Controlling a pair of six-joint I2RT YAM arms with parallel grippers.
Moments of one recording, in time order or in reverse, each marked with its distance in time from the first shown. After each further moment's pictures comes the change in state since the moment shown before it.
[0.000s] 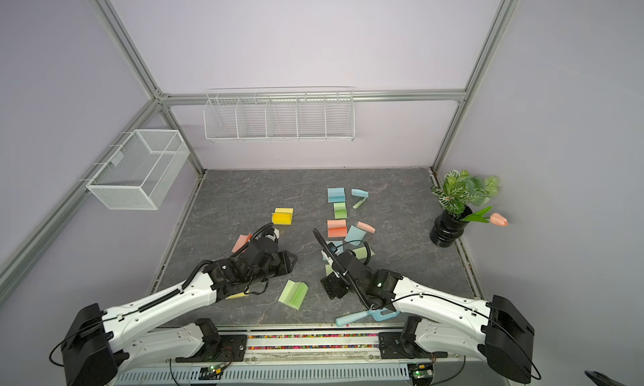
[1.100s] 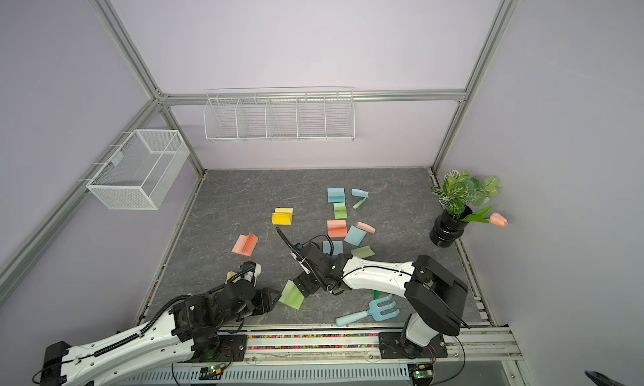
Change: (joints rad) left arm -0.185 -0.409 -0.294 -0.136 -0.023 -0.159; right arm 0.038 0.521 0.300 0.031 -0.143 0.010
